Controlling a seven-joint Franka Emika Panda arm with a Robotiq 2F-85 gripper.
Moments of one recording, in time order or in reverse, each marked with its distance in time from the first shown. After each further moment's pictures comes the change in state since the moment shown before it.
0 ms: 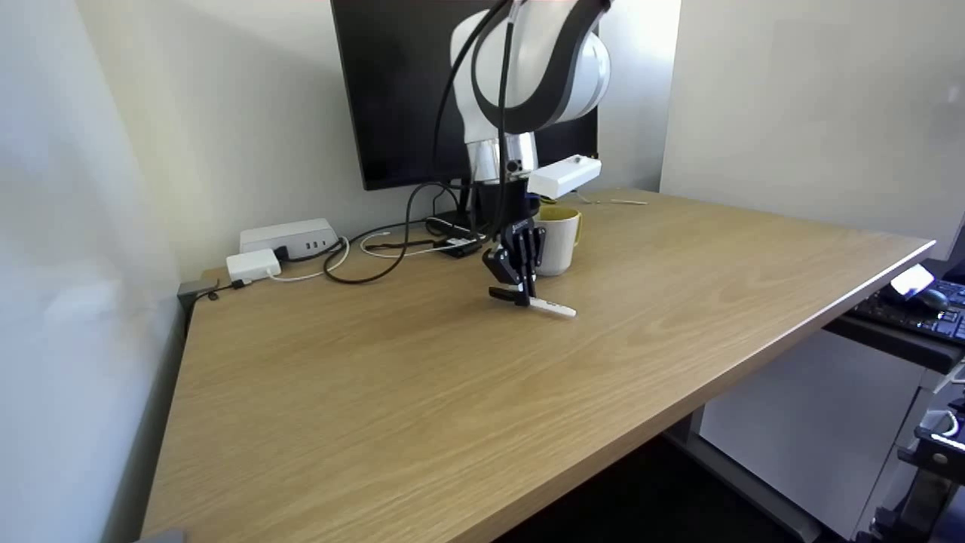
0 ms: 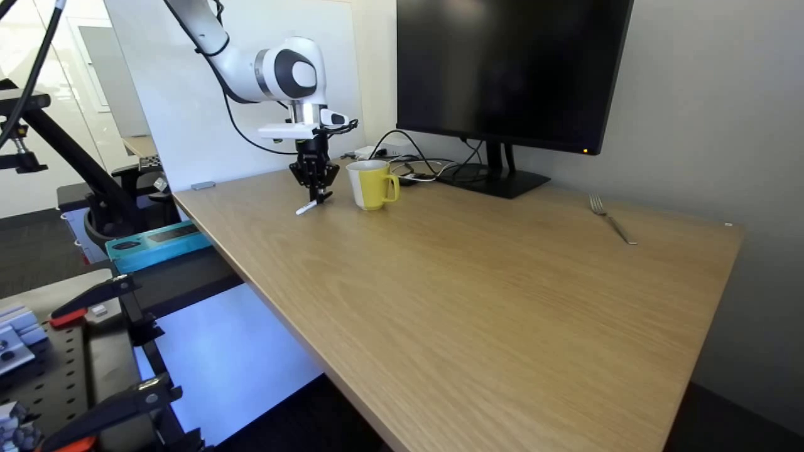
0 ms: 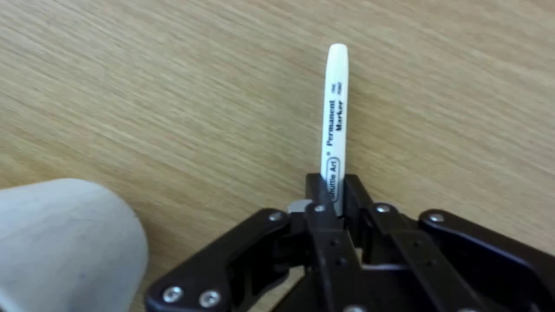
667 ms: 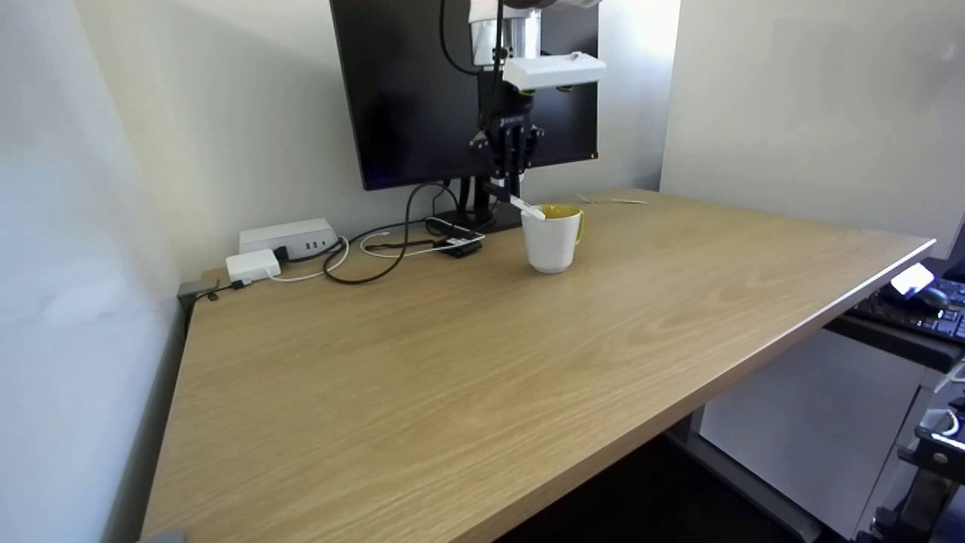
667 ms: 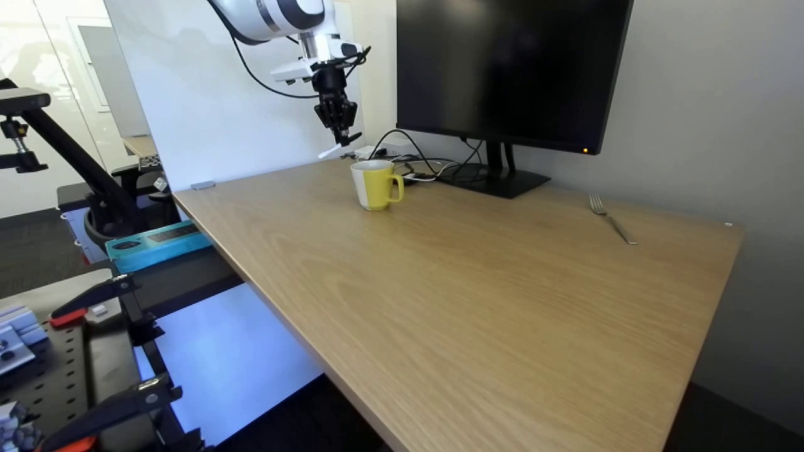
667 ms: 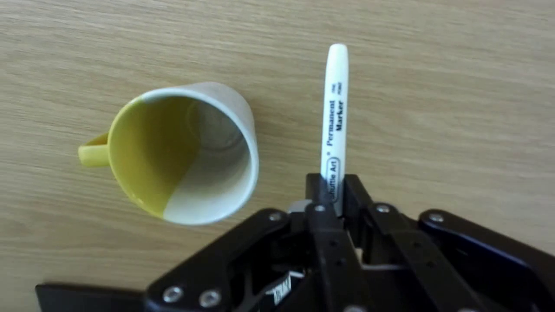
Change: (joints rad) arm -0.008 -0.196 -0.059 0.010 0.000 0.000 0.265
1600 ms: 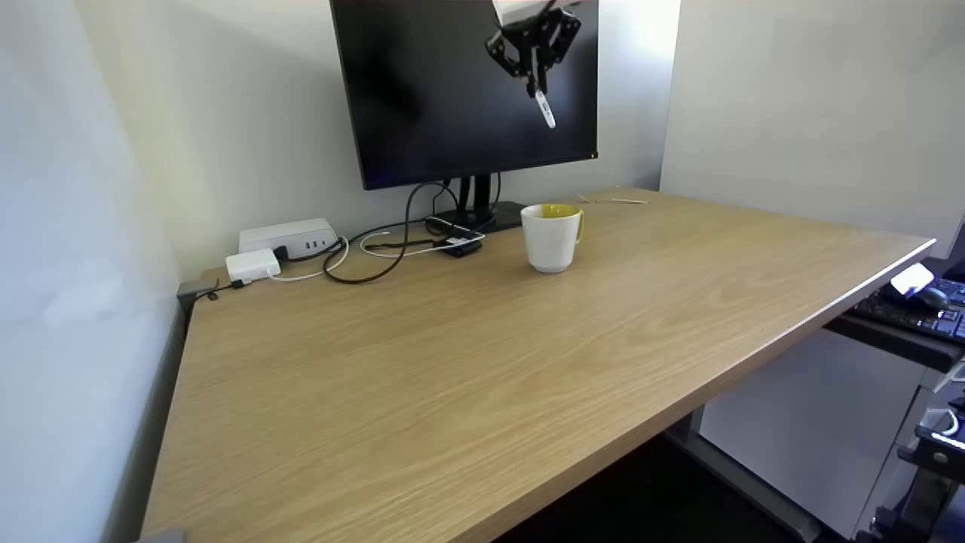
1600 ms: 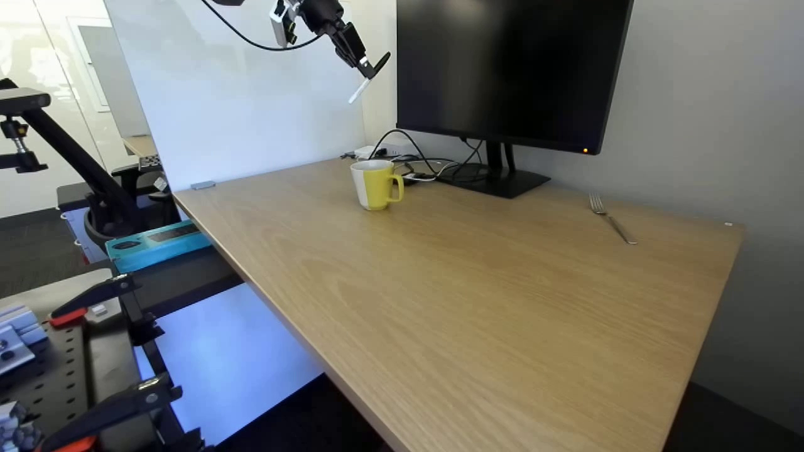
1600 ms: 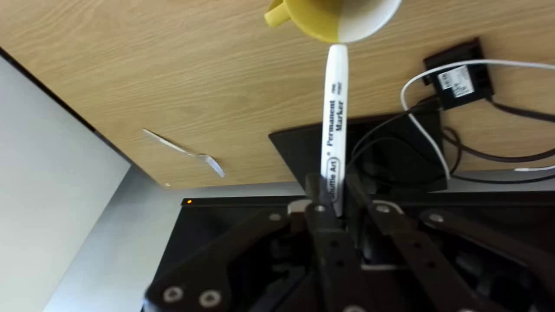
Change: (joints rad) arm 0.098 -0.228 -0.108 -0.104 -0.634 -0.038 0.875
